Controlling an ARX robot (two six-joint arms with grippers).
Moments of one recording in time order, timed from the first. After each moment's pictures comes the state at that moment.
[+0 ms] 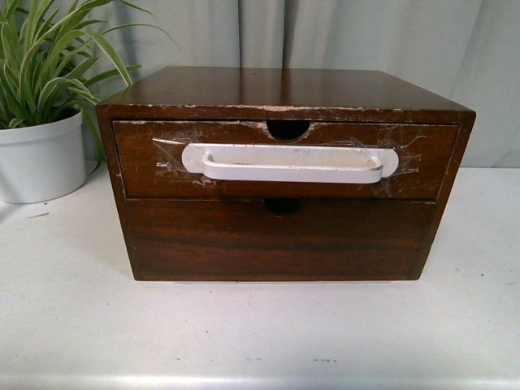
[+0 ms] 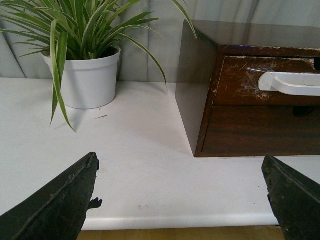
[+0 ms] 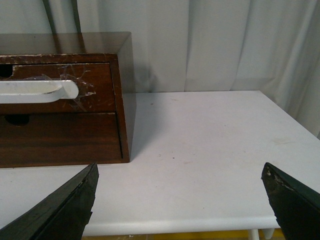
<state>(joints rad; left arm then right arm) 0.00 0.00 0.01 -0.01 0.00 0.00 0.00 0.00 0.01 0.00 0.00 0.00</state>
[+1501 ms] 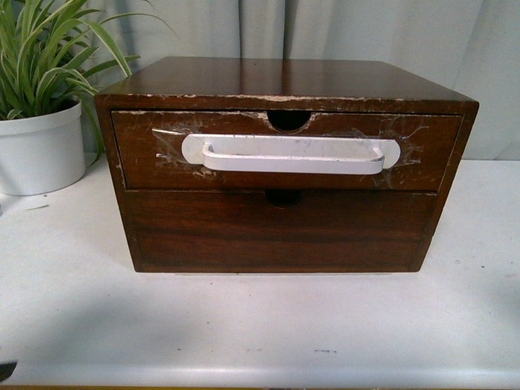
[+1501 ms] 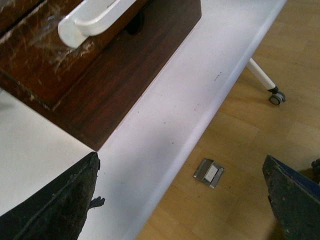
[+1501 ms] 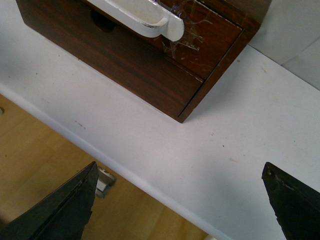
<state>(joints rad) -0.02 0.96 0.54 -0.18 0.66 0.88 0.11 0.89 0.65 -0.31 -0.26 -0.54</state>
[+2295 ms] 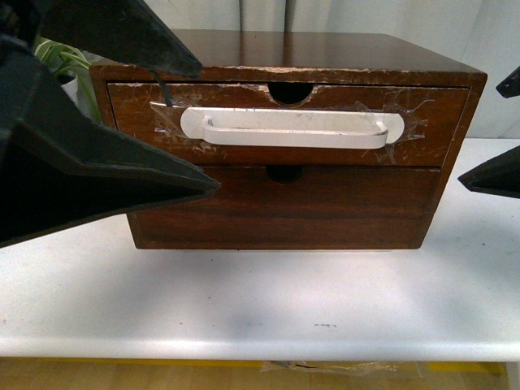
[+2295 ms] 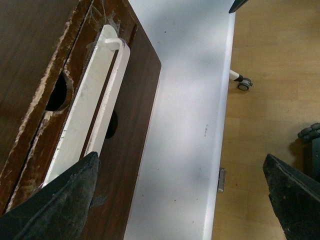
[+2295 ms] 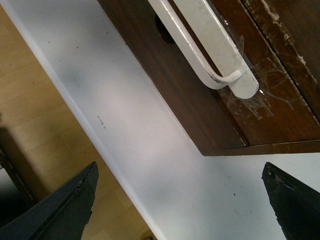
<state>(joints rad) -0.26 1.34 0.98 -0.31 0.64 0.98 0.26 1.29 1.04 -0.52 -0.26 -0.77</state>
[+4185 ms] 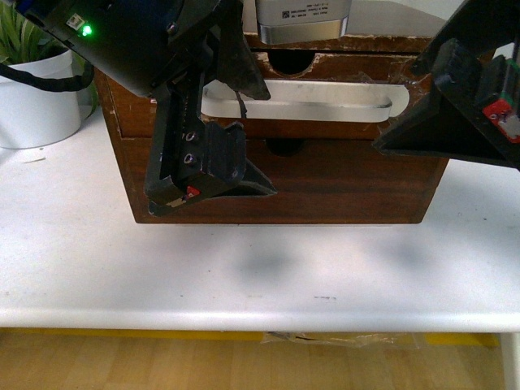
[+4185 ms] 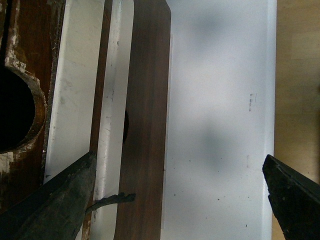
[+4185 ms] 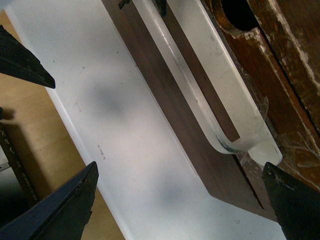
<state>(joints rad) -0.37 1.68 1.24 -0.38 0.38 1.14 0.32 1.53 1.20 -0.50 -0.29 -0.79</state>
